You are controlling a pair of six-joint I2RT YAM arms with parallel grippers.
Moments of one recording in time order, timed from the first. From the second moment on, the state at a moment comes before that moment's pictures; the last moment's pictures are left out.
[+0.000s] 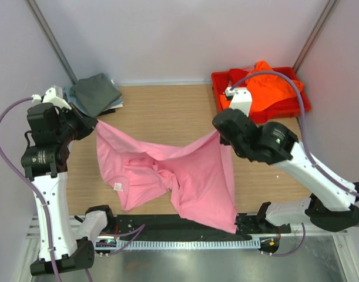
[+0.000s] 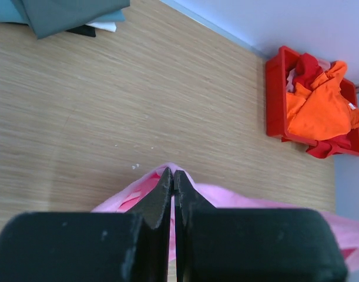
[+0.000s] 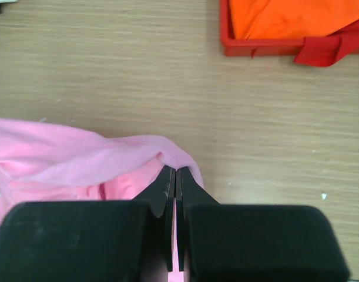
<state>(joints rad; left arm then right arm) 0.17 0.95 1.43 -0.93 0.25 -0.44 1.09 1.21 1.66 -1.24 0.79 0.71</state>
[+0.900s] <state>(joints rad) 0.10 0.63 1.94 -0.87 0.18 -0.33 0.82 0.61 1.60 -0.81 0.21 0.19</state>
